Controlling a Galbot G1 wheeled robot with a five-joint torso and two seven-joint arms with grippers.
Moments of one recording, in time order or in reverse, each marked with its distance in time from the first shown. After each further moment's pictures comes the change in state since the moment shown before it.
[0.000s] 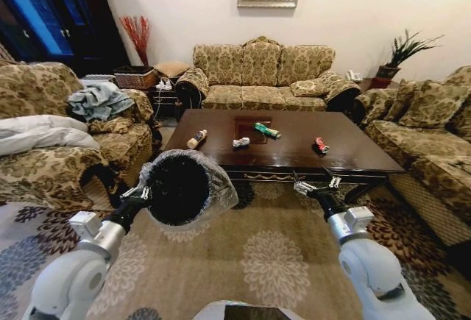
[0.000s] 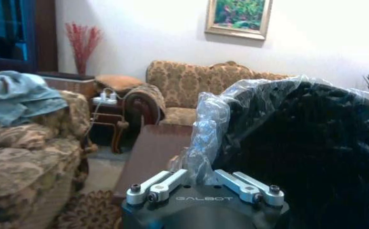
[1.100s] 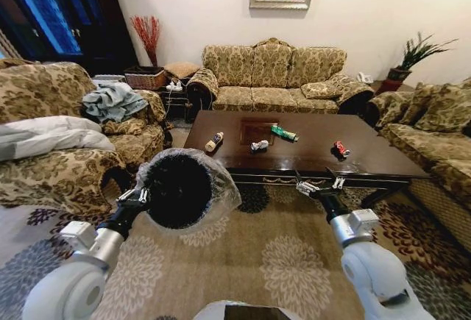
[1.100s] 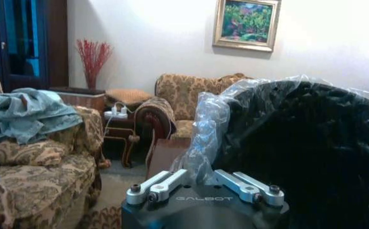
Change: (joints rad) left arm 0.063 -0.065 -0.007 -0.075 0.057 -0.043 0.015; right arm -0.017 0.012 0.021 0.018 -0.002 -0.002 0.016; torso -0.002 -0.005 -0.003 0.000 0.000
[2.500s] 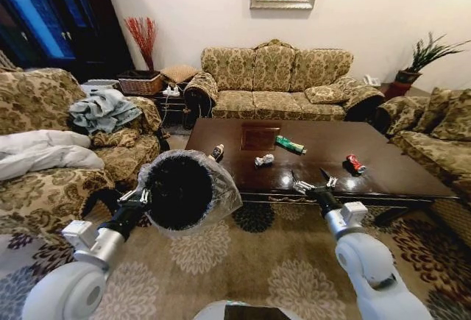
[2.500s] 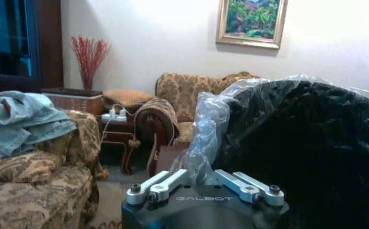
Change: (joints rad) left arm -0.008 0.008 0.001 -0.003 -0.004 0.022 0.002; right arm 0.087 -0.020 -0.032 -0.093 0.047 -0.031 -0.005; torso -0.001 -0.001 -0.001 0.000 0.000
